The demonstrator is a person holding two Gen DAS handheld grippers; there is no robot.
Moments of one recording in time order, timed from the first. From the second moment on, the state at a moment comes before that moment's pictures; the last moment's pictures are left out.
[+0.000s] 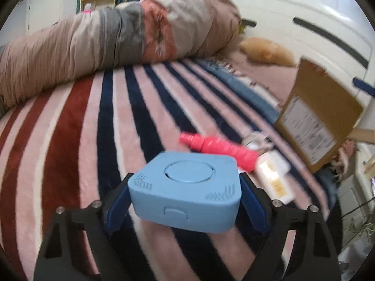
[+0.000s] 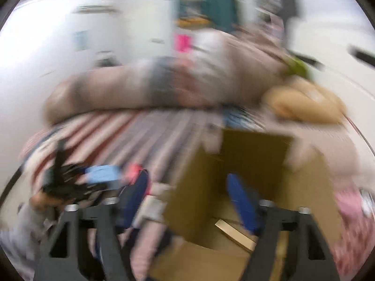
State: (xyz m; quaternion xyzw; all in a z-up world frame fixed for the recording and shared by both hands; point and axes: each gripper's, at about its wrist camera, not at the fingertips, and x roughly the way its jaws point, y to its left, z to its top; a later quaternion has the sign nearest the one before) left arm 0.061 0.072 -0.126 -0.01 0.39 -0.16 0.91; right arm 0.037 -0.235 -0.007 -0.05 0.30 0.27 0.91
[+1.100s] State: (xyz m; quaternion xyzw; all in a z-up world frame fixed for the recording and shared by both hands) left arm 0.036 0.065 -0.046 -0.09 0.37 -0.27 0.88; right arm 0.037 -0.066 -0.073 -0.04 0.31 0.44 0.84
